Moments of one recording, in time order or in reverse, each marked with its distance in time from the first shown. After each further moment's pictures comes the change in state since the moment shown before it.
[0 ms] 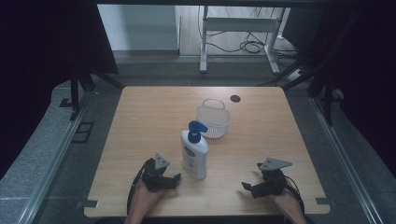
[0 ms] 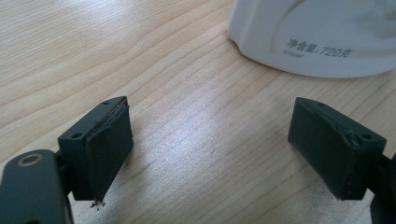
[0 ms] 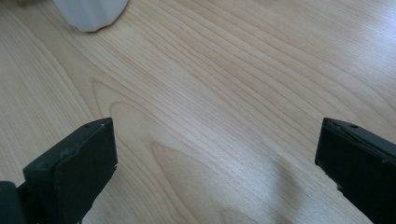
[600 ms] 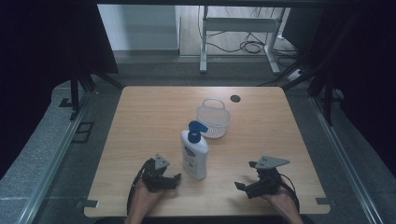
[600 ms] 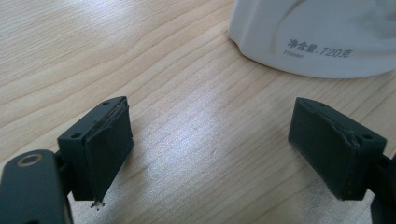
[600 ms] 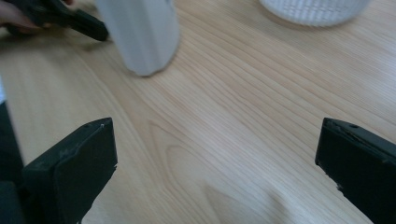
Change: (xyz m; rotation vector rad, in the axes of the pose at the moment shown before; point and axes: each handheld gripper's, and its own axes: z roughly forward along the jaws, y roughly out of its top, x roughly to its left) left arm 0.000 0.000 0.000 0.006 0.001 0.004; right arm 0.019 0.024 -0.004 -0.074 0.116 -0.003
